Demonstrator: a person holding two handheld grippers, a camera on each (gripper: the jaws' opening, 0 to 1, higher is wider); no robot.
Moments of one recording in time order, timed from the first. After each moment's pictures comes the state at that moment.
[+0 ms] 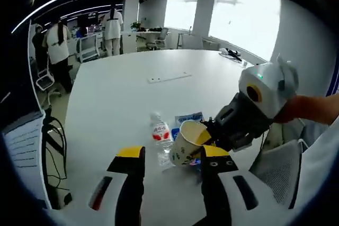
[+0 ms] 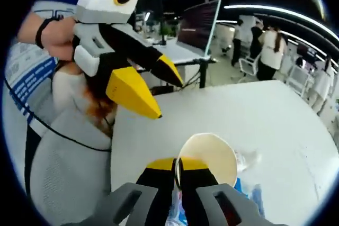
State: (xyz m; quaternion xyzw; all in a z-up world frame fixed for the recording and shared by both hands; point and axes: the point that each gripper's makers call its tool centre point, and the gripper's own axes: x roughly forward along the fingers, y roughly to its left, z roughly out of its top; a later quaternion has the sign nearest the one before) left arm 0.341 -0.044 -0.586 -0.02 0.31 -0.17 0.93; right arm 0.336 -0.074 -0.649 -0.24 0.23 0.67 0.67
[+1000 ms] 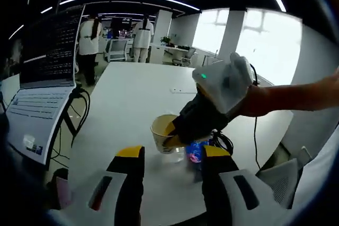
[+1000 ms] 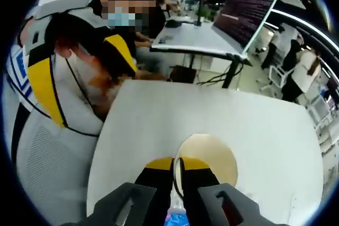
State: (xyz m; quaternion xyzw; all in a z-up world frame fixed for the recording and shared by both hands) left arm 0.295 -0.019 -0.585 -0.10 0.25 -0.07 0.96; right arm 0.360 -0.011 -0.668 -0.35 0.22 0.71 0.57
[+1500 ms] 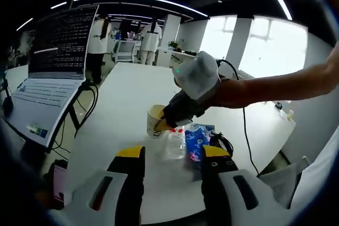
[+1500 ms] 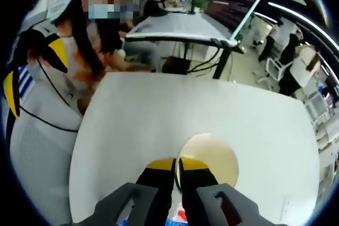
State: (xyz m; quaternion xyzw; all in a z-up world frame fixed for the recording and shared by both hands) left arm 0.275 -0.013 -0.587 -0.12 0.24 -0.04 0.96; right arm 0.410 0.006 -0.691 -0.39 0.24 0.68 0.58
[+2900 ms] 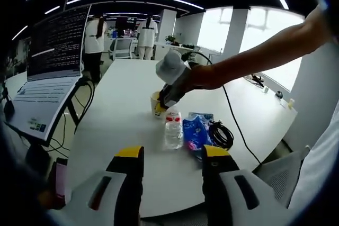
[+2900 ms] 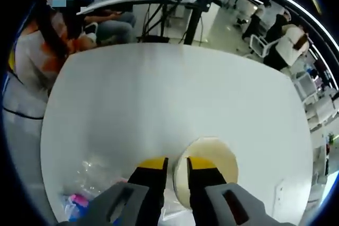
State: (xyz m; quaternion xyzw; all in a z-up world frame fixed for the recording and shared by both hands) left arm 0.265 -0.031 -0.603 -0.09 0.26 -0.05 0.96; right arm 0.488 -0.004 -0.727 -0.43 0.29 0.60 0.61
